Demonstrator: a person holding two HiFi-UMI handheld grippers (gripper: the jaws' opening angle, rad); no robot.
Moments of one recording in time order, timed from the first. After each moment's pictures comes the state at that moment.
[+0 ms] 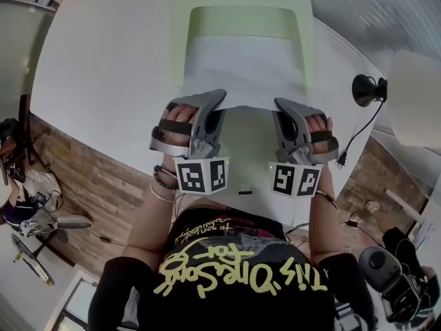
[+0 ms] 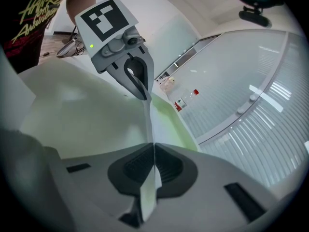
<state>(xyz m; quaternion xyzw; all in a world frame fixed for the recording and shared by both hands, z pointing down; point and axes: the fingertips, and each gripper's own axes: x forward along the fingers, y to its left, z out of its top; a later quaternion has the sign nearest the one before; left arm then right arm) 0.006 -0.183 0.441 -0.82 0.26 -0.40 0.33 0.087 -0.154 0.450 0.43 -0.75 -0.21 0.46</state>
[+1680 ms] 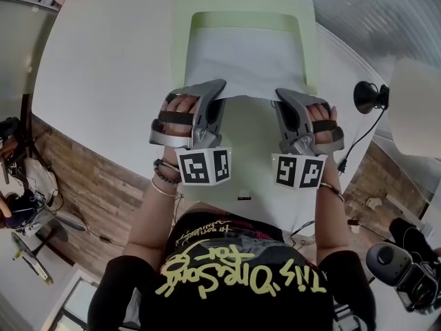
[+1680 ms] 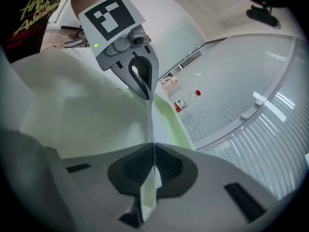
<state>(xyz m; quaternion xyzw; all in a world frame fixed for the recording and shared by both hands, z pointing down) 0.012 -0.218 0.438 -0.80 0.27 -0.42 0.34 0.093 -0.188 0.446 0.41 -0.74 -0.24 0.47</state>
